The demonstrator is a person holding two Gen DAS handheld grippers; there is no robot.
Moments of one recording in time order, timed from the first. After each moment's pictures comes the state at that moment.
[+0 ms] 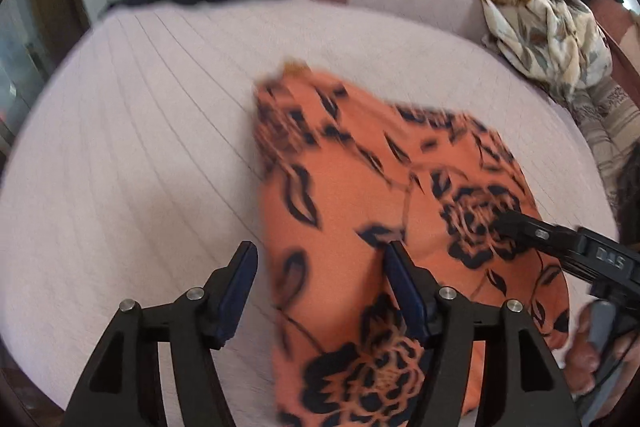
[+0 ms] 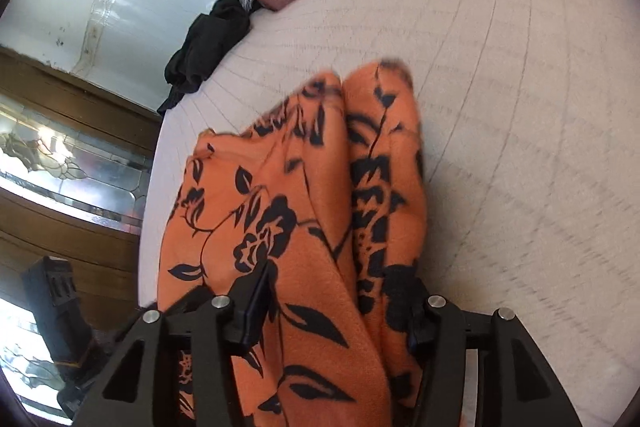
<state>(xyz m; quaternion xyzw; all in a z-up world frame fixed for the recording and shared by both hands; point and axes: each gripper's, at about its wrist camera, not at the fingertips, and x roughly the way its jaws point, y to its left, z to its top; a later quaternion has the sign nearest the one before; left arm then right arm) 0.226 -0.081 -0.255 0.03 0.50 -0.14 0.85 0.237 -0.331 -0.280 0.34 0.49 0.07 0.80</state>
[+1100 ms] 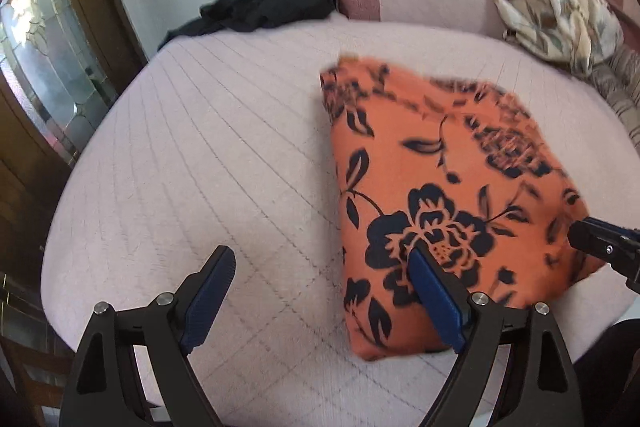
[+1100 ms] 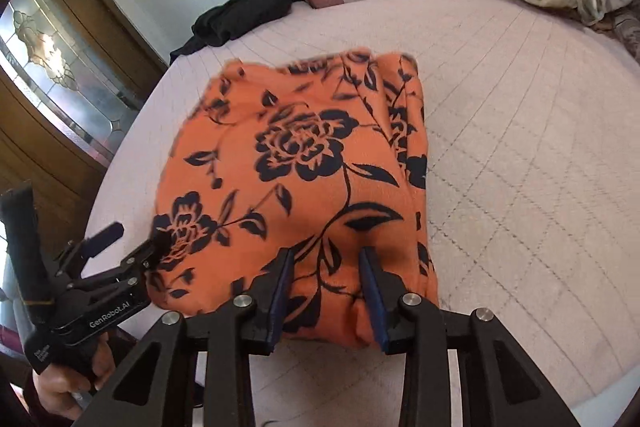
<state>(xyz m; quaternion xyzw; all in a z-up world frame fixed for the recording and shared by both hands) 0.148 -0.045 -0.251 0.10 0.44 -0.07 0.89 0.160 -0.280 -0.228 0.18 0.48 0.06 0.85</state>
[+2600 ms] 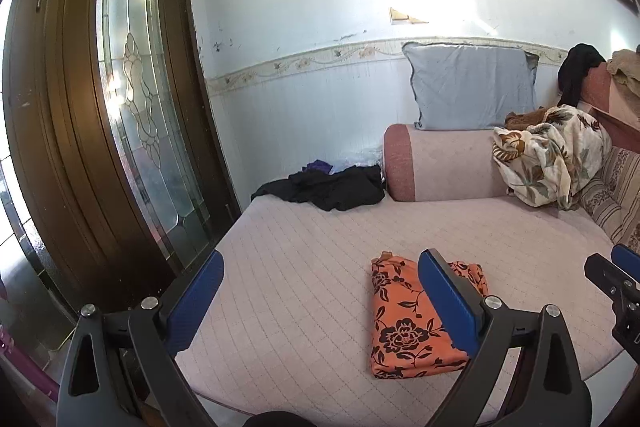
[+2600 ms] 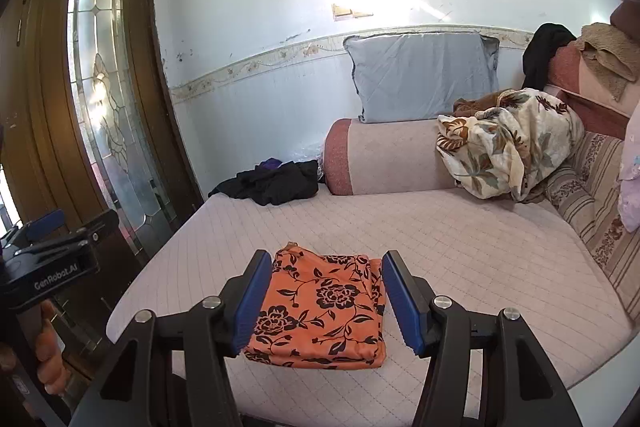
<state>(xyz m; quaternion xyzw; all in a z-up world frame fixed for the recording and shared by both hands) -0.011 -0.036 -0.021 0.09 0.20 0.01 0.98 -0.006 -0.268 0.001 0.10 0.22 0.01 0.97</state>
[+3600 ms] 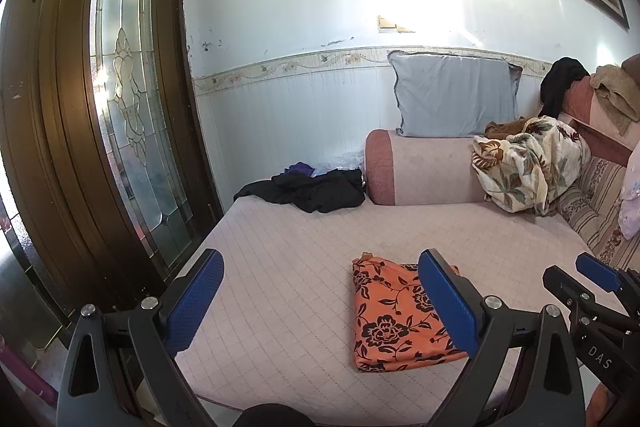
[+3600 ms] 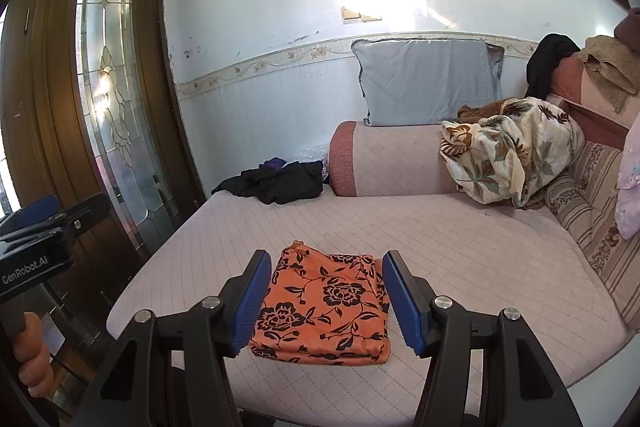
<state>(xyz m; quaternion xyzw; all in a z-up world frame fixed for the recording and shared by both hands) -0.024 -0.027 -0.013 0.06 0.20 -0.03 0.98 -0.016 -0.249 0.007 0.09 0.22 0.01 0.97</state>
